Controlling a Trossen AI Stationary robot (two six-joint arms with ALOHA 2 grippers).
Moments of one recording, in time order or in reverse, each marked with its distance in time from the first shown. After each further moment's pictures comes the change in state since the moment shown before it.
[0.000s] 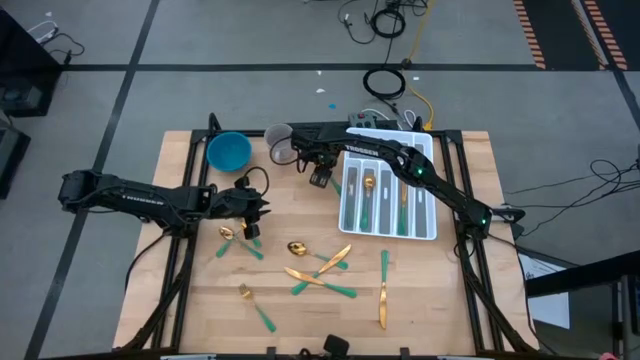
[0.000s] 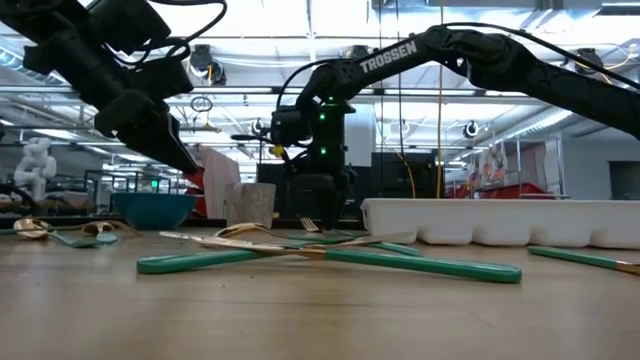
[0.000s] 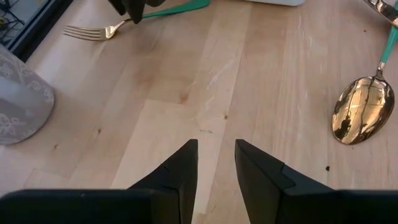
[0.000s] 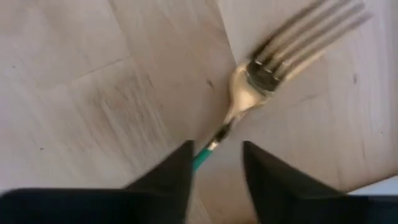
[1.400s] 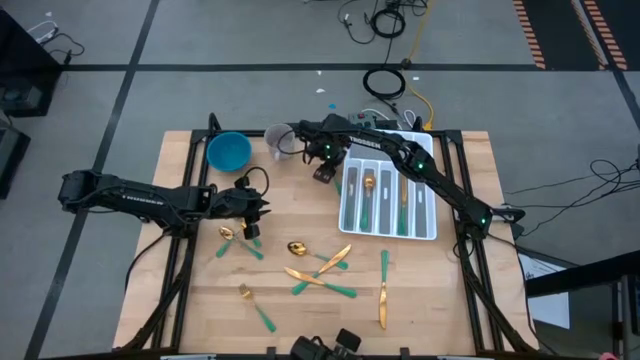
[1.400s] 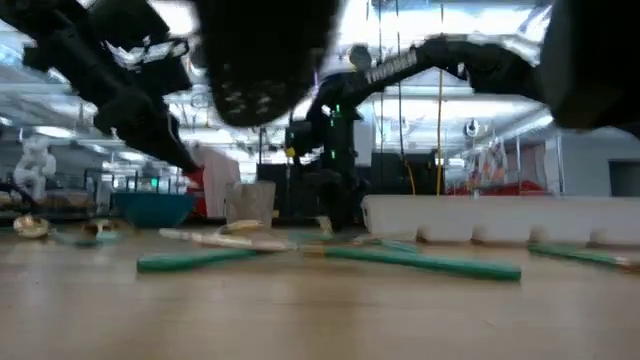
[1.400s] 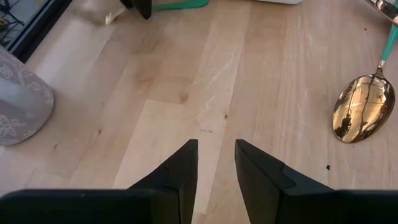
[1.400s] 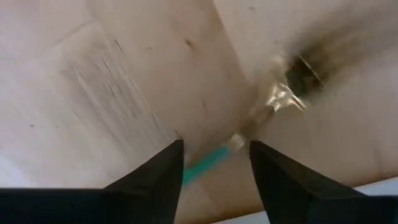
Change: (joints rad) left arm 0.000 0.000 0.000 -0.001 0.000 0.007; right arm -0.083 0.027 0.002 -0.083 -0.159 0.027
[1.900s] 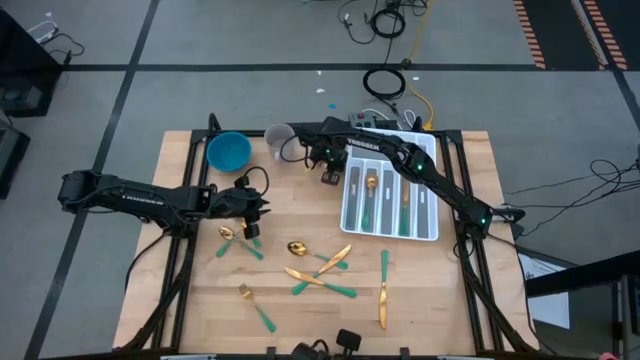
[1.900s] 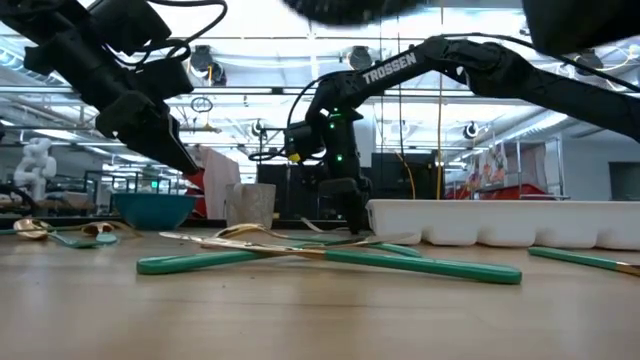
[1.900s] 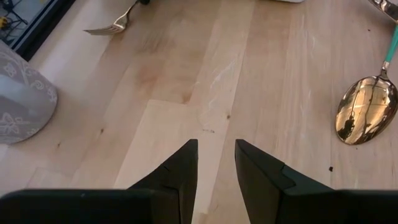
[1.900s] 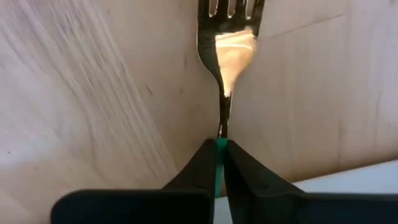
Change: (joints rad) left arm 0.003 0.000 0.000 0.000 -0.006 -0.006; right arm 0.024 0.000 0.000 -0.085 0.154 -0.139
